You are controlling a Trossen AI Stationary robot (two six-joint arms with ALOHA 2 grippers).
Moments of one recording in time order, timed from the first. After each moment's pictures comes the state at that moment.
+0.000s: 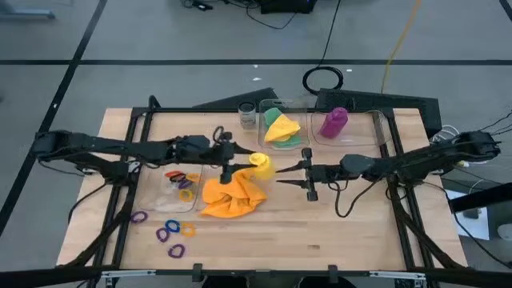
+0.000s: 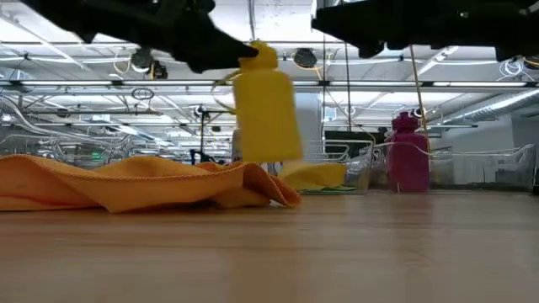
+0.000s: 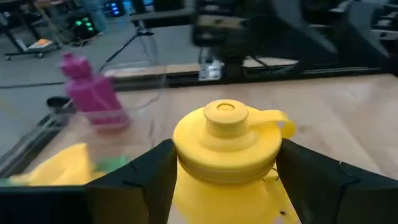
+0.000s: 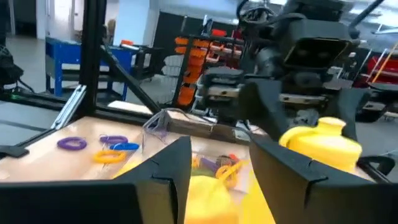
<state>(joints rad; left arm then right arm) 0.05 1.31 0.80 0.23 0.00 0.13 0.15 1.33 0.63 0.84 0.05 -0.21</state>
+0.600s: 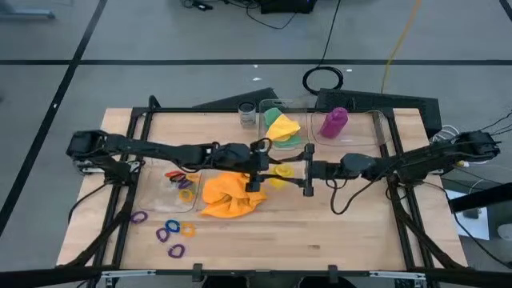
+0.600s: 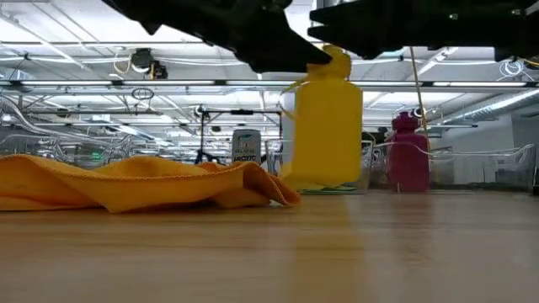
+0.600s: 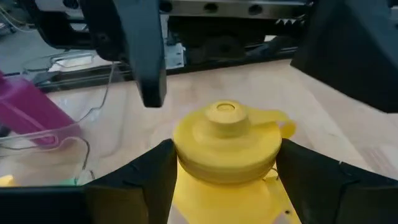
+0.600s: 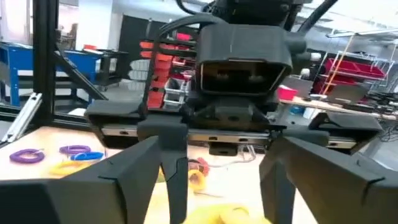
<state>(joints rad) -0.03 1.66 1.16 0.07 0.00 0.17 0.14 1.34 0.63 0.89 0.16 -0.21</state>
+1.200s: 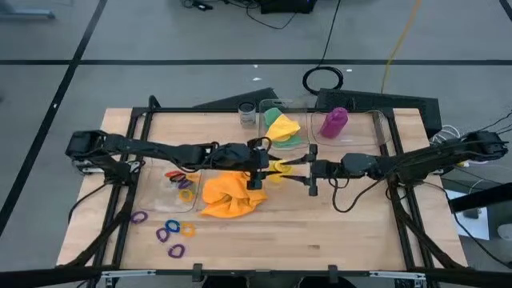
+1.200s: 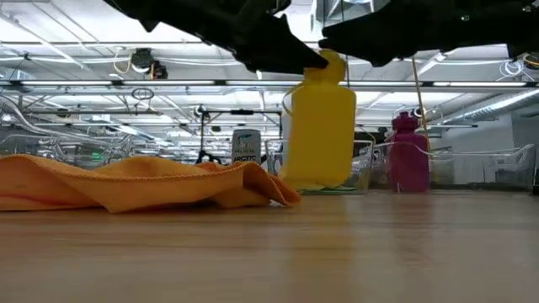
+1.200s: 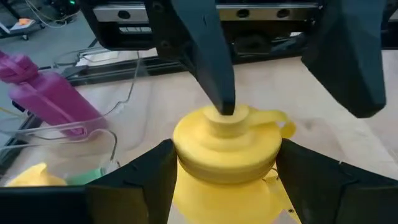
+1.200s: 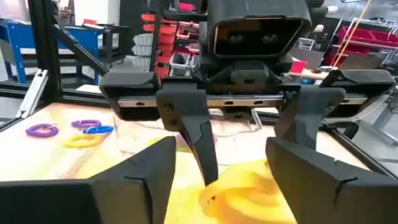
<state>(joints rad) -0.03 1.65 1.16 0.06 -0.09 0.17 0.14 1.25 0.63 0.67 0.17 -0.14</state>
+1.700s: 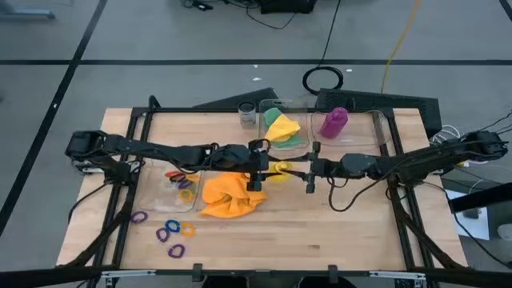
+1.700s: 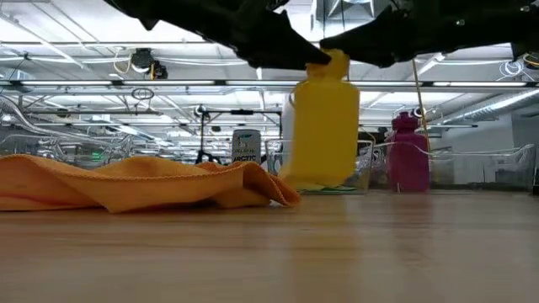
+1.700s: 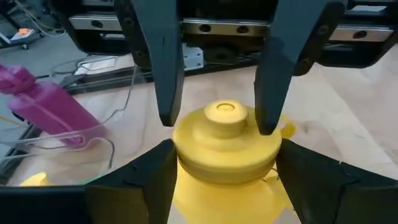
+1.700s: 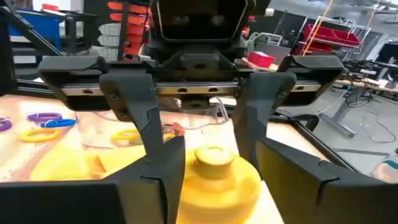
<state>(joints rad) -0.05 1.65 1.16 0.08 -0.09 0.20 0.14 1.25 0.63 0.65 0.29 -0.18</state>
